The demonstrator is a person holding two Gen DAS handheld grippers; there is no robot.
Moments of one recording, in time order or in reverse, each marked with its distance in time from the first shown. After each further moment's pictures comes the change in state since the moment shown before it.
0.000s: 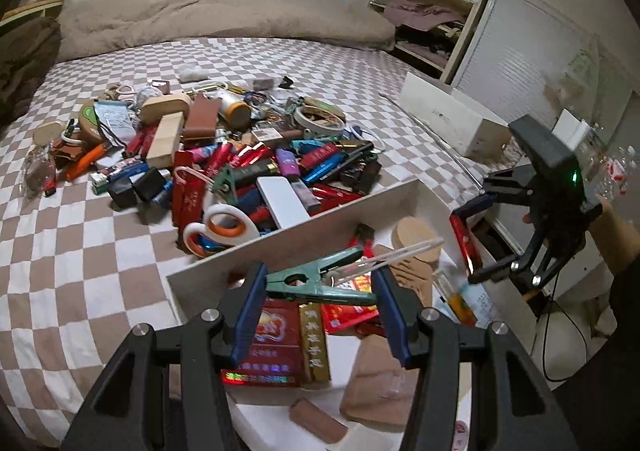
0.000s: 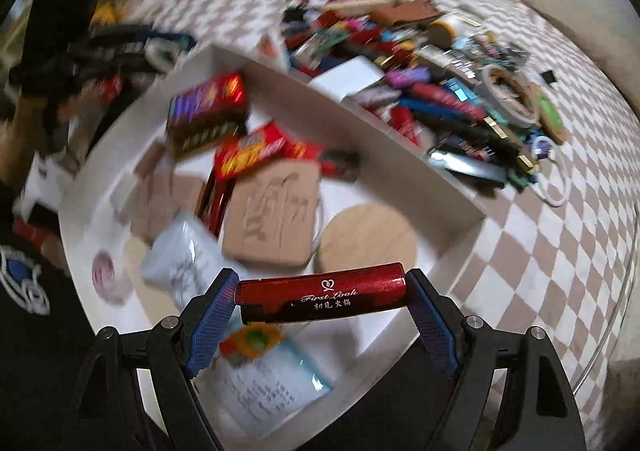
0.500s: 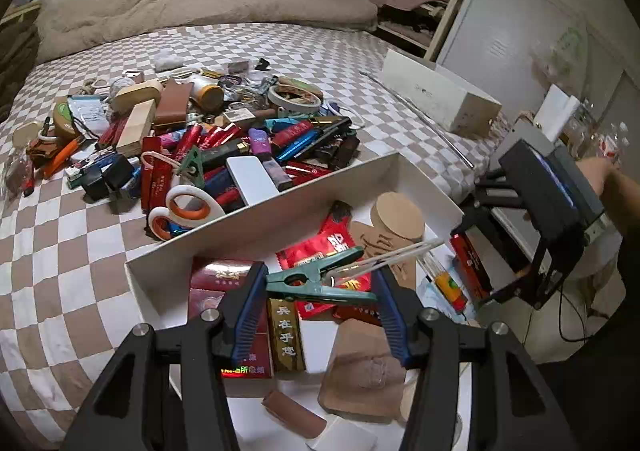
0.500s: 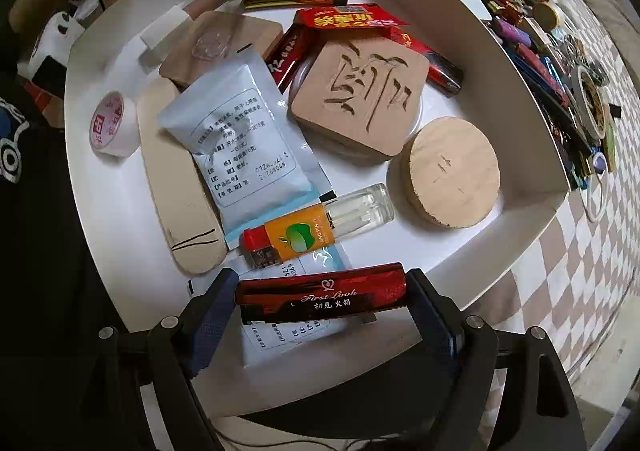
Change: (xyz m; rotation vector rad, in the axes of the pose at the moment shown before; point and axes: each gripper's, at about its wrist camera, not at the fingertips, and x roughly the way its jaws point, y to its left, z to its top) left arm 0.015 -0.018 -0.007 0.052 0.063 -0.035; right arm 0.026 0.044 -0.031 -0.295 0.282 -0.024
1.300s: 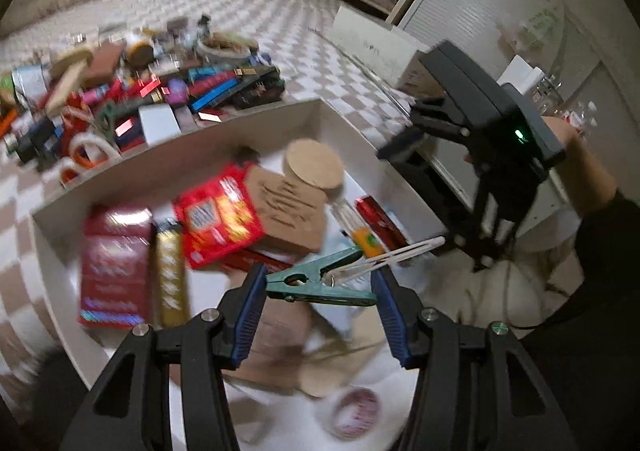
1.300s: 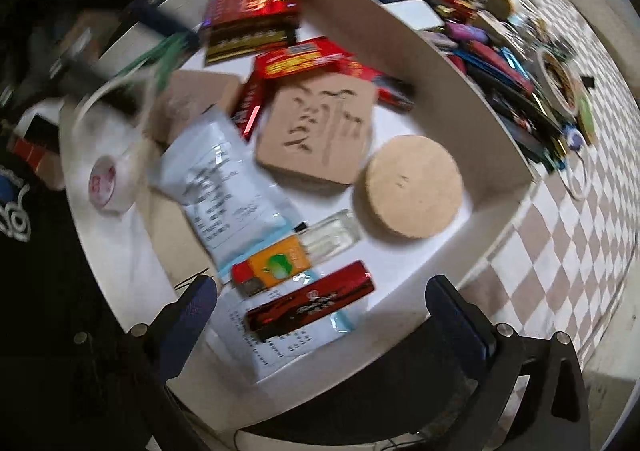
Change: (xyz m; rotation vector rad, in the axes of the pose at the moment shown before) left arm 0.014 -0.056 -0.016 -0.028 0.168 -0.177; right arm -0.022 -0.024 -0.021 0.171 -0.086 0.014
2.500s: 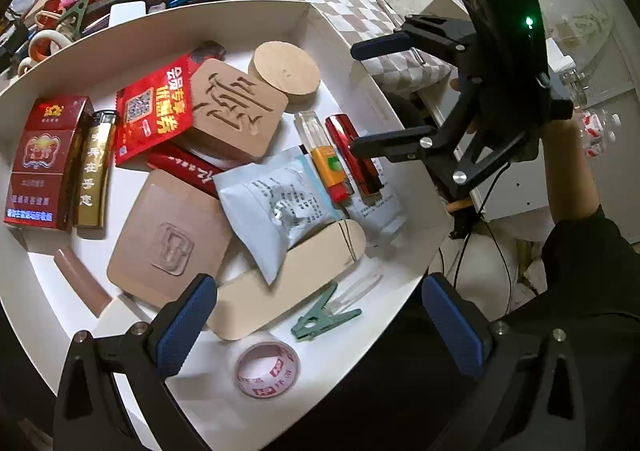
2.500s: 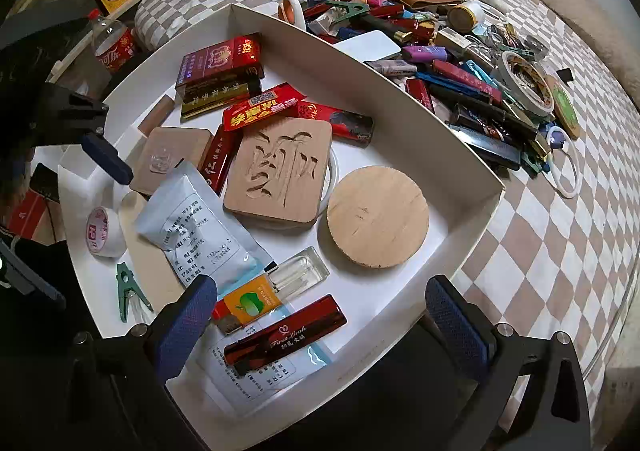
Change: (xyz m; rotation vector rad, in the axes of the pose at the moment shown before) left arm 0.032 -0.028 -0.017 -0.164 0.261 -0.017; right arm 0.002 -0.024 0.018 0.066 -0.172 0.030
